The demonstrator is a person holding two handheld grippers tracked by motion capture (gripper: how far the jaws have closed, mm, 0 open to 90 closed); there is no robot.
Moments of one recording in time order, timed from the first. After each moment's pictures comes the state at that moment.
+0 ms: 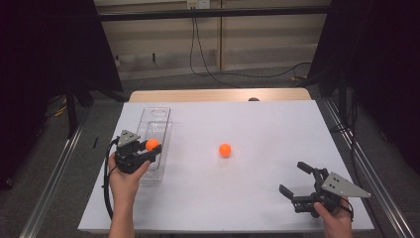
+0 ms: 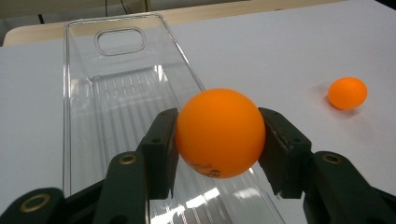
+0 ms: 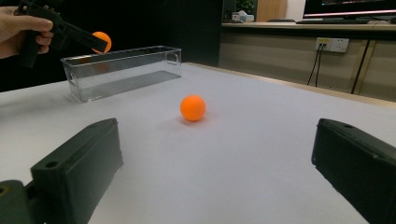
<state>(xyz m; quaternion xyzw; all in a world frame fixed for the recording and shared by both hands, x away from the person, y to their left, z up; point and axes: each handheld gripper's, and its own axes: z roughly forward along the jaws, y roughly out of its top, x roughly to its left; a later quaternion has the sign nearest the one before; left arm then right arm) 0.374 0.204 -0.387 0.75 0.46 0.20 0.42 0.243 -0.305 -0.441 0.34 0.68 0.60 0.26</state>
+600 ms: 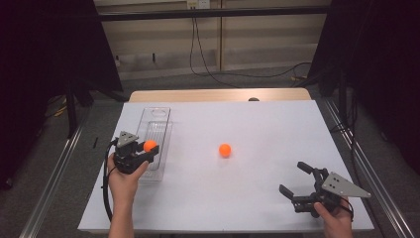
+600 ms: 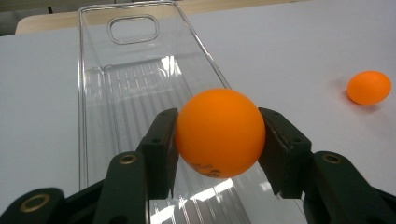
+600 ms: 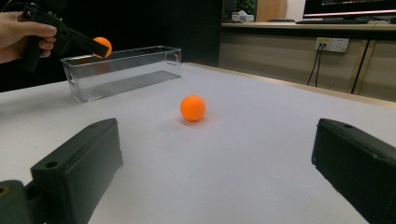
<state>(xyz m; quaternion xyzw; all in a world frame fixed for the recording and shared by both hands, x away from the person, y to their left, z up) 0.377 0.210 -0.395 0.75 0.48 0.20 0.41 0.243 -0.305 -0.441 0.34 0.68 0.60 0.26</state>
